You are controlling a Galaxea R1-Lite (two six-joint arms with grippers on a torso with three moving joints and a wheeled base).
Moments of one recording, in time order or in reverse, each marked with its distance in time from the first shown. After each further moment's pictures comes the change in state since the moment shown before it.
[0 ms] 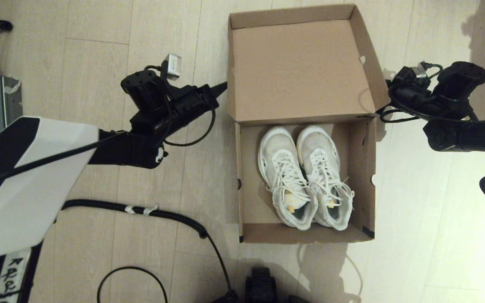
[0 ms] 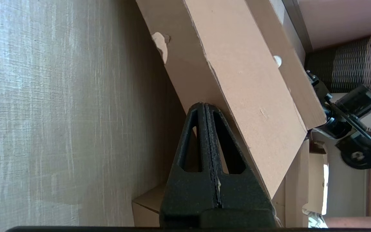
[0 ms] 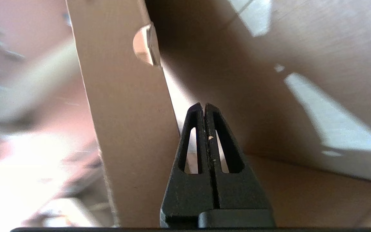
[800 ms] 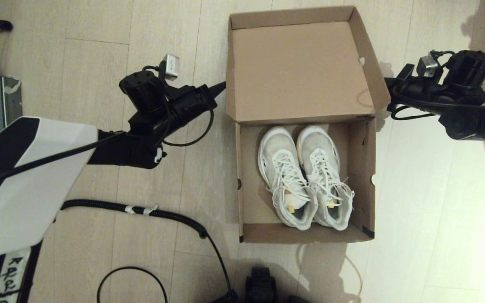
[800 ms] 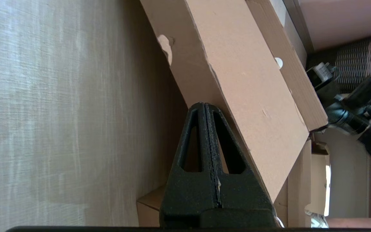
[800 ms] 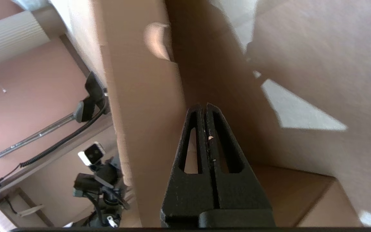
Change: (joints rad) left arm 0.008 0.001 0.004 -0.011 0.000 0.000; right arm -0.013 -0.091 0.010 0.321 -0.034 -0.429
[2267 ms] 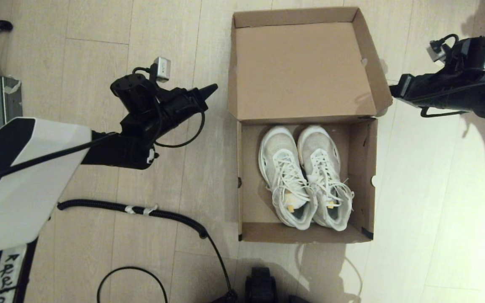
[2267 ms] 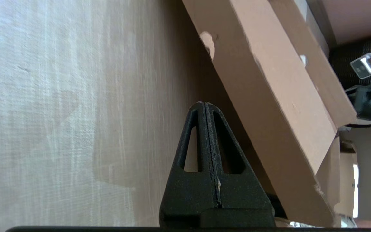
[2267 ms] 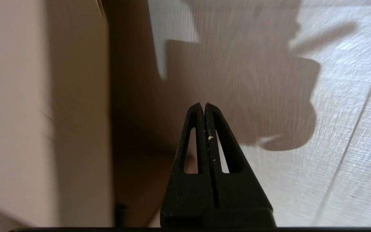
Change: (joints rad) left arm 0.049 0.004 0.019 -0.012 0.000 0.052; right arm -0.002 -0.131 -0.039 0.512 -0.309 -0.788
